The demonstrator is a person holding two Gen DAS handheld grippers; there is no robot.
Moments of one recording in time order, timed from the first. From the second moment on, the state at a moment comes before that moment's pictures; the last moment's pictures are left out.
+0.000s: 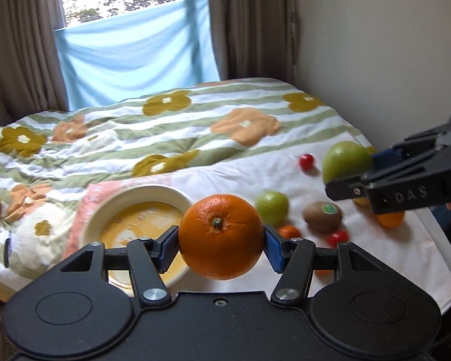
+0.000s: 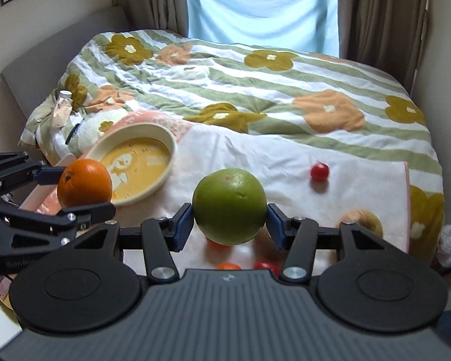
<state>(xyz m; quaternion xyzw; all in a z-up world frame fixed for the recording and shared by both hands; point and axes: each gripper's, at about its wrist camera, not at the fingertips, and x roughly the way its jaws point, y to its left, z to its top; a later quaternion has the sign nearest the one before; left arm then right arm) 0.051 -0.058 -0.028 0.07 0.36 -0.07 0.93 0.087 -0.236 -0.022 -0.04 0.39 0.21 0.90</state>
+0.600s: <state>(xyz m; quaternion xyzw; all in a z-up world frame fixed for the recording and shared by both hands) 0.173 0.062 -0.071 0.08 0.39 -0.07 0.91 0.167 -0.104 -0.059 -0.04 0.41 0.20 0.89</state>
